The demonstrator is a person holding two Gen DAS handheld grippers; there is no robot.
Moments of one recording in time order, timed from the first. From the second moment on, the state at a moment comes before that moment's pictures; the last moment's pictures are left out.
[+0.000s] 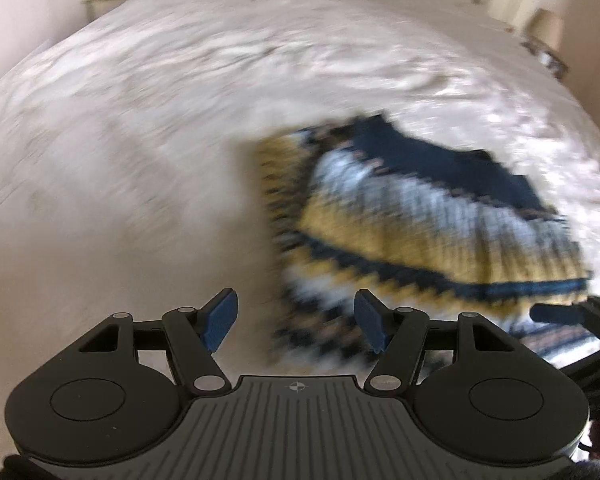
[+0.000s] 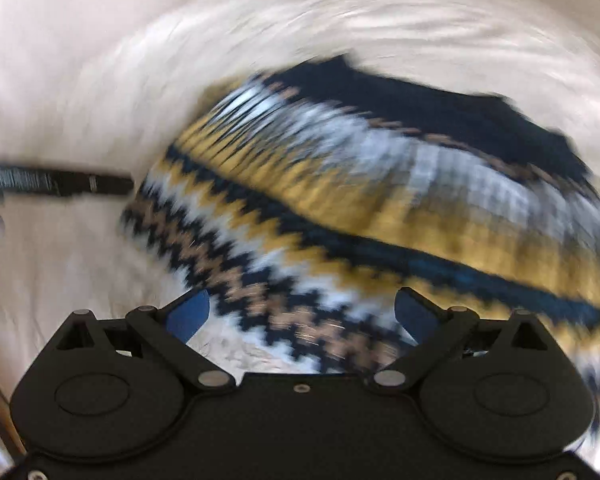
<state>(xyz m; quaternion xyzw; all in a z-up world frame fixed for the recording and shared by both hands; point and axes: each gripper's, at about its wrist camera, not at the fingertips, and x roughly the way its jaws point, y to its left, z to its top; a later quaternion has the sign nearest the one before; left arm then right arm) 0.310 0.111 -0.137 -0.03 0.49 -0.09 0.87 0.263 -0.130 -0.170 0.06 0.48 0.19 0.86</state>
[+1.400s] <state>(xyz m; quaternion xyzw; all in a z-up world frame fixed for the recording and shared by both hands) 0.422 -0.066 -0.219 0.03 0.59 -0.11 0.80 0.335 -0.357 -0.250 0.36 0.51 0.14 0.76</state>
